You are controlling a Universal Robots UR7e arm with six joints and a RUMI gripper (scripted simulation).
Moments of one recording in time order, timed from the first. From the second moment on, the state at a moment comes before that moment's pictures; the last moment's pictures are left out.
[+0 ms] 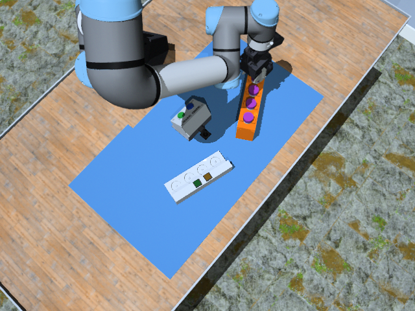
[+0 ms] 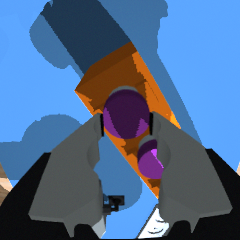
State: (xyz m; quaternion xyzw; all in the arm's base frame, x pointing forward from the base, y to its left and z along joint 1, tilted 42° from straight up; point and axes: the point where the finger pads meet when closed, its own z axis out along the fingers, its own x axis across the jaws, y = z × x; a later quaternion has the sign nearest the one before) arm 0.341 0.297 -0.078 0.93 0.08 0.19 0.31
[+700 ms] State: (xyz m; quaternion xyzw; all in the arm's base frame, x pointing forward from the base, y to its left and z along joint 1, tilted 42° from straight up) arm 0.341 0.297 -0.078 0.89 0.29 0.11 0.35
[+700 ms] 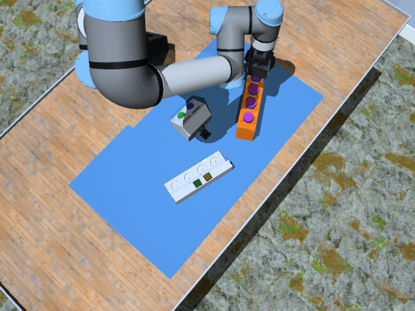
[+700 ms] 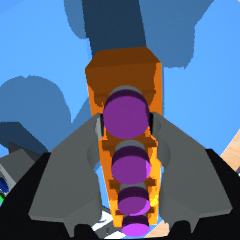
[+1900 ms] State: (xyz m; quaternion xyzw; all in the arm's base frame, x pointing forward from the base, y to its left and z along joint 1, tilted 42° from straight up) arm 0.340 0.298 -0.079 0.78 0.51 0.02 0.36
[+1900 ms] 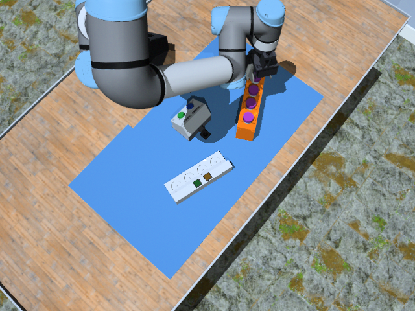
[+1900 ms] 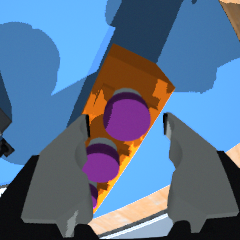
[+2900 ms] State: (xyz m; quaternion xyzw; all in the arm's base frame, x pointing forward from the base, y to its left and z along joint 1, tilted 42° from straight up) arm 0.341 0.297 -0.079 0.93 0.10 0.18 0.31
